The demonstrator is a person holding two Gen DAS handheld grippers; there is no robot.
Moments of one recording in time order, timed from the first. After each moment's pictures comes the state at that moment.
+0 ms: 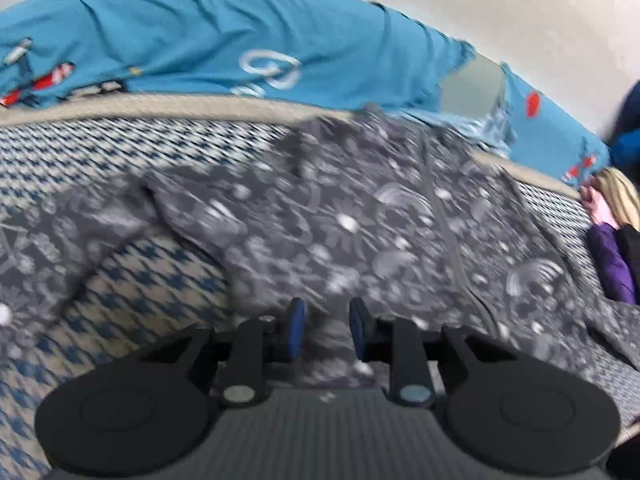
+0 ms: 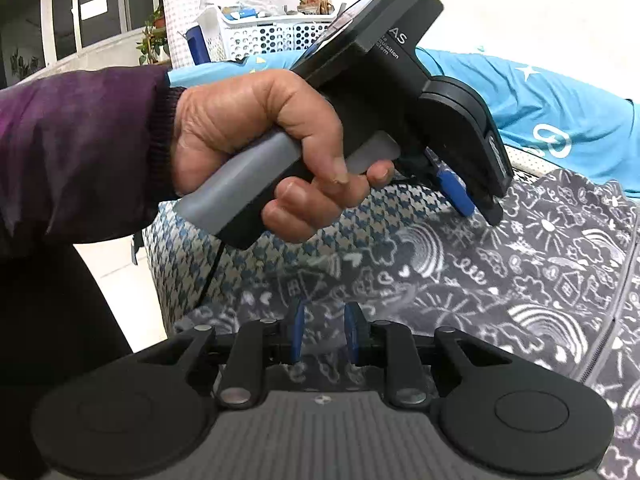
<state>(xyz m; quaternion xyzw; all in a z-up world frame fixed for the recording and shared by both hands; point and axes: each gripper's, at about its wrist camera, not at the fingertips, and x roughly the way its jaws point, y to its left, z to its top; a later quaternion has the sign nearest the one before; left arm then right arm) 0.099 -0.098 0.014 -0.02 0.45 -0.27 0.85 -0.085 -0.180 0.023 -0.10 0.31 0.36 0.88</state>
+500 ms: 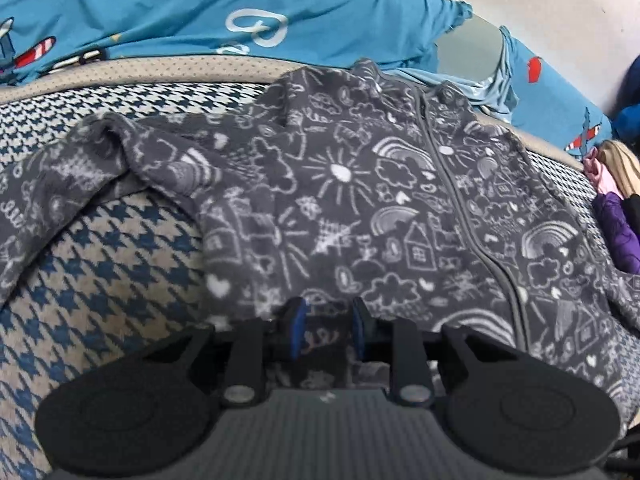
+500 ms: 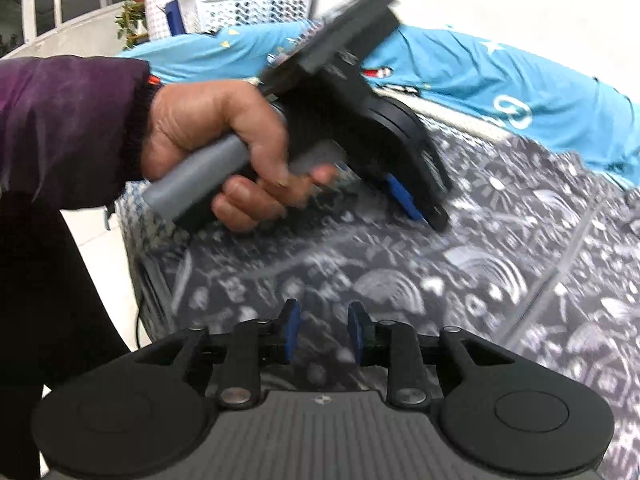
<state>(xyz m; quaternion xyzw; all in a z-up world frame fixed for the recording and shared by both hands) 0.093 -0.107 -0.023 0.00 0.46 -0.26 0.85 -0.095 -0.227 0.017 -0.12 0.34 0.31 0.88</state>
